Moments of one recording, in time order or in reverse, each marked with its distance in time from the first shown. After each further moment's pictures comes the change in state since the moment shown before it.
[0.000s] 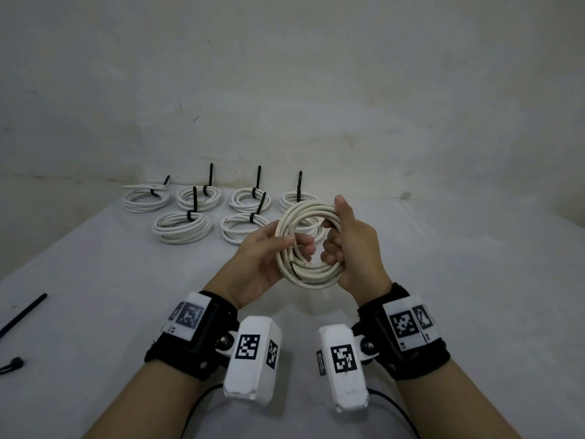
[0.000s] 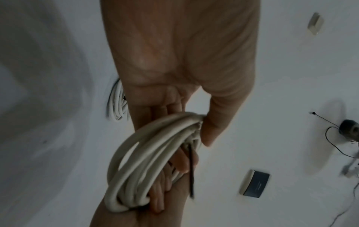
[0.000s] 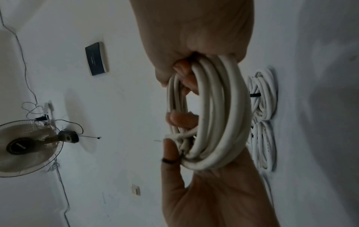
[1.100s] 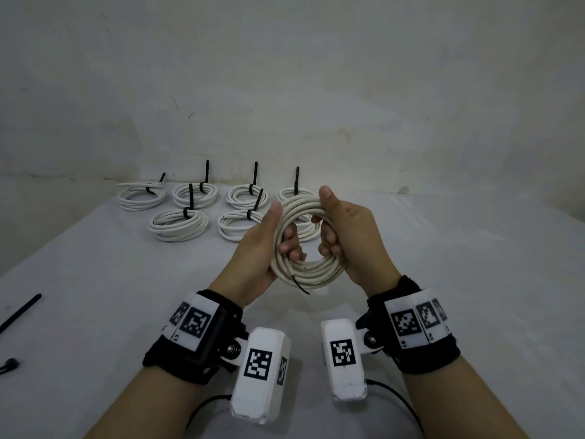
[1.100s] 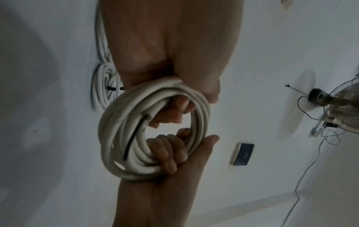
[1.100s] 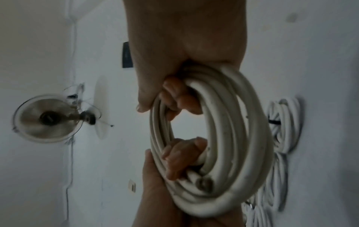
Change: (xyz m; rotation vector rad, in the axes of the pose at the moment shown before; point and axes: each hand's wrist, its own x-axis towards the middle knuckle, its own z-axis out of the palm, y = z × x) left_hand 0.005 0.001 0.021 0.026 0.121 0.018; right_hand -0.002 -0.008 -0.007 -0.223 -0.259 -0.194
